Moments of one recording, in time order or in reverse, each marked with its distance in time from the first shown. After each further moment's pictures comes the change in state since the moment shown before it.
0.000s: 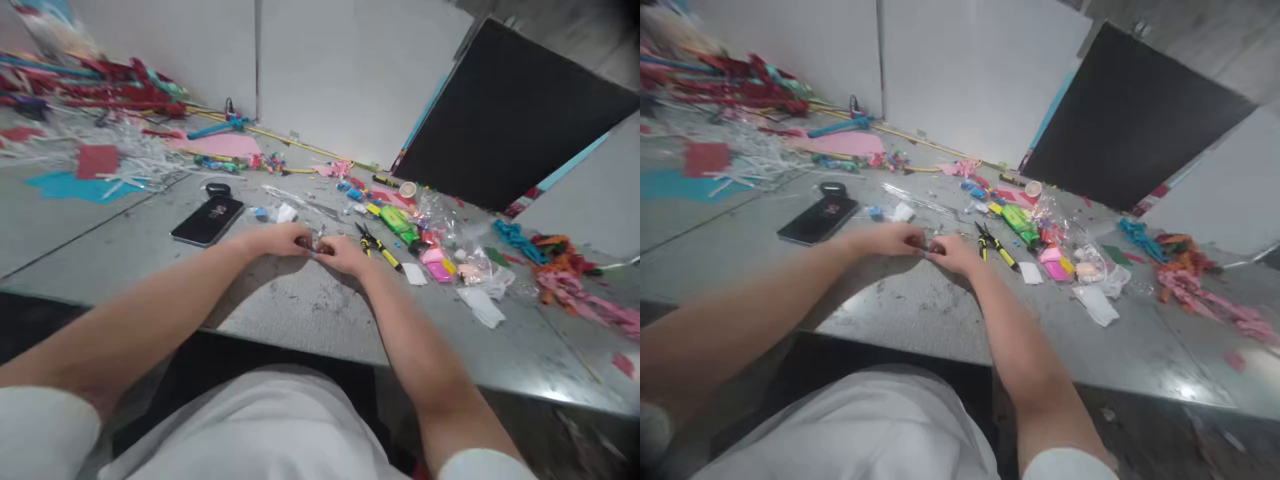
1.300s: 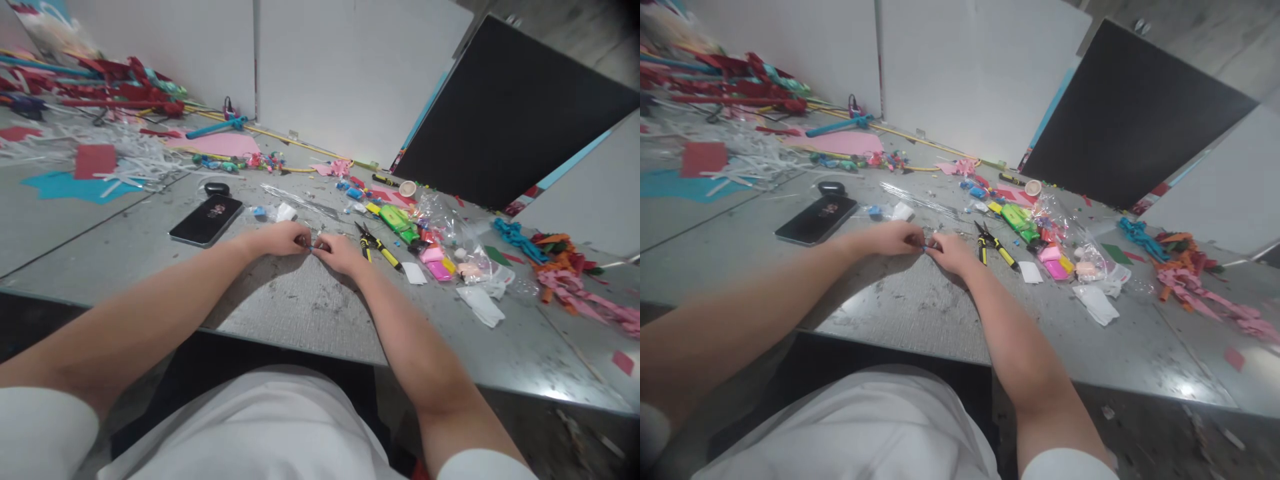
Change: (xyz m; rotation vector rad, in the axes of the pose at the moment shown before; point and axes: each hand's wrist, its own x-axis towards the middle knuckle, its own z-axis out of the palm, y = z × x) left_hand 0.004 -0.012 0.007 0.005 0.076 -0.023; right_hand 0.001 -0.015 0.002 -0.115 0.066 0.134
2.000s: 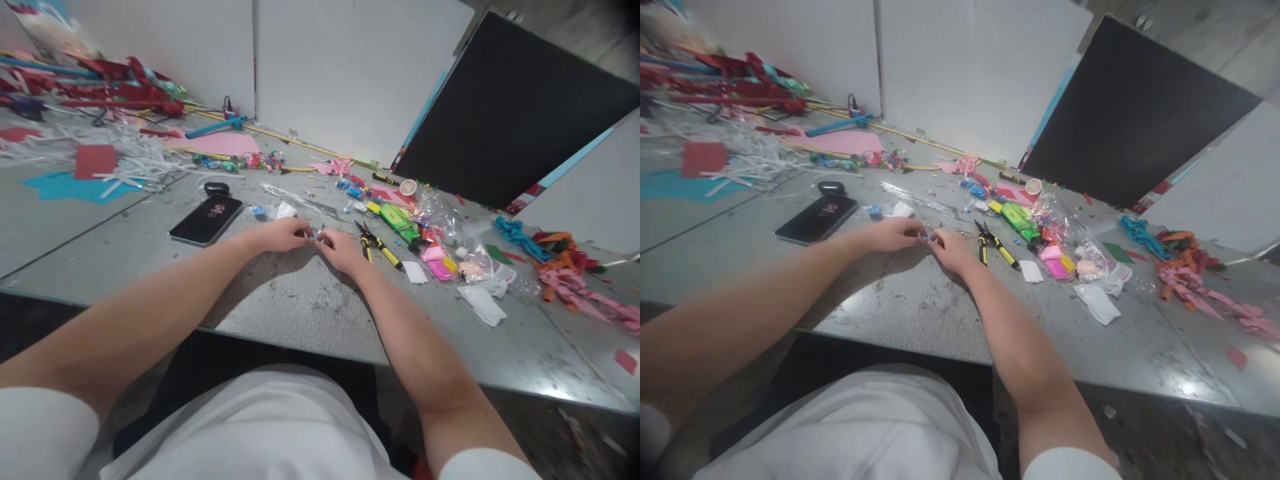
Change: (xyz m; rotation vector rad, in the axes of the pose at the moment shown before) left_hand 0.005 -0.005 0.001 -0.073 0.080 -0.045; right_hand 0.002 0.007 0.005 0.081 0.120 -0.013
